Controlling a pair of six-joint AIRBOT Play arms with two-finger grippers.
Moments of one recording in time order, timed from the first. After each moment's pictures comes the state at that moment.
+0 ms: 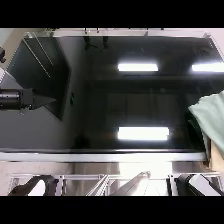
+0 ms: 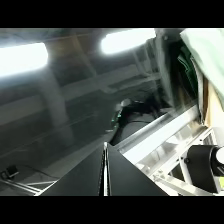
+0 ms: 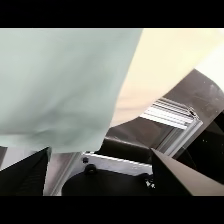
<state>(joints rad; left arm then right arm) 0.27 -0.91 1.04 -2.49 1.53 2.00 -0.93 -1.08 0.98 -1.70 1.68 1.77</state>
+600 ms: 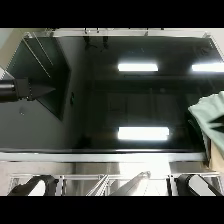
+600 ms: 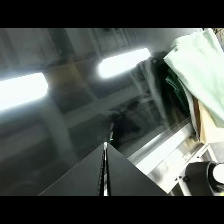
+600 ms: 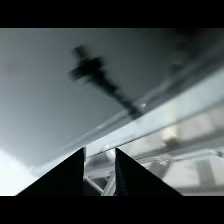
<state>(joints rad) 0.23 -0.90 1.12 -2.55 1.47 2.02 -0.71 -1.04 1.03 -0.92 1.79 1.79</state>
